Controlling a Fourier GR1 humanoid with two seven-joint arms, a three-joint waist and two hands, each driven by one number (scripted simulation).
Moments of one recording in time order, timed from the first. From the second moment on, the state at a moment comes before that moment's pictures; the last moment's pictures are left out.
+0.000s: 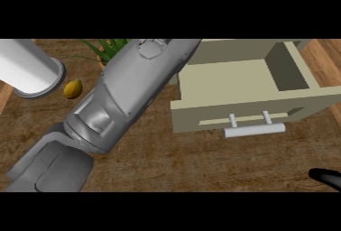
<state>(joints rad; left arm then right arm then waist) -1.58 0.00 -0.29 -0.39 0.42 0.57 0.14 -0.04 -0.15 -0.31 -2.24 -0.09 0.08 0.38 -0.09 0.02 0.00</state>
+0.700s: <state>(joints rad) -1.63 0.00 -0.30 -0.32 0.52 0.65 0.07 -0.10 -0.21 -0.24 -2.20 0.06 0.12 0.29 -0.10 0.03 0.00</state>
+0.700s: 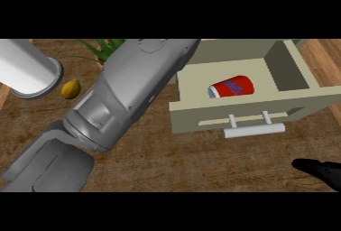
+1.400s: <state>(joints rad) -1.64 0.00 -0.29 -0.31 0.60 0.66 0.01 -0.25 -0.32 -0.03 -1.95 0.50 0.09 0.15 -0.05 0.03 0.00</state>
